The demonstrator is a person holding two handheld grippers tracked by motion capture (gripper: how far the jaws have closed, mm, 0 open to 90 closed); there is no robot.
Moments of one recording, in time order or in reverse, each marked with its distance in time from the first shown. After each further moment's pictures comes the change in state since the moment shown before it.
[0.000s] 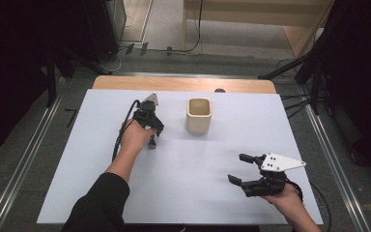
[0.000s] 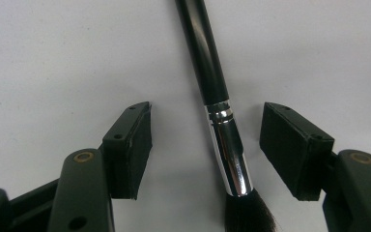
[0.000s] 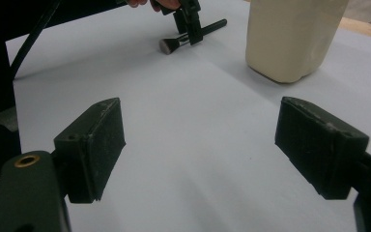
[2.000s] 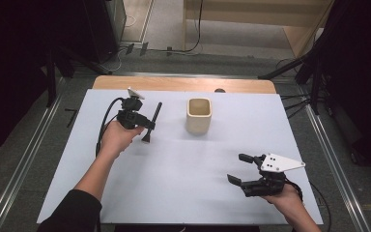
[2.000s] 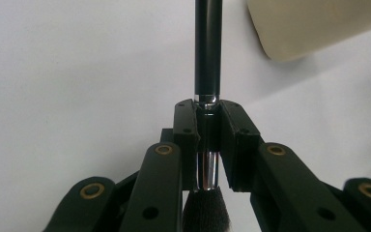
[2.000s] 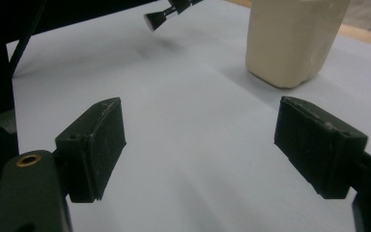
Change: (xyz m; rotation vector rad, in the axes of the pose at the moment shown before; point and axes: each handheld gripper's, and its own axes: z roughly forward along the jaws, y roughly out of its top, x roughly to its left) left arm 0.039 -0.044 -0.052 -0.273 -0.394 0.101; right arm 0.000 -0.002 0.001 -0.028 0.002 -0.012
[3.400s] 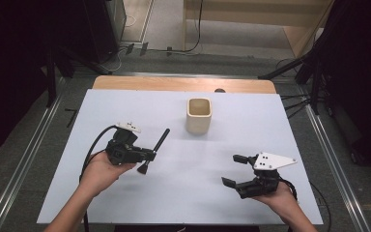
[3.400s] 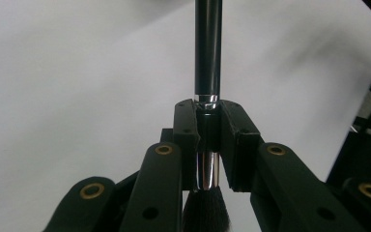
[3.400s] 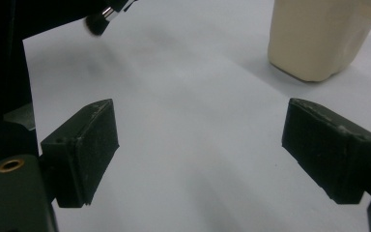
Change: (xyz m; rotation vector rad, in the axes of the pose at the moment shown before) left arm -0.046 -0.092 -0.039 -0.076 -0.189 0.320; right arm 0.005 0.008 0.014 0.054 0.053 0.028
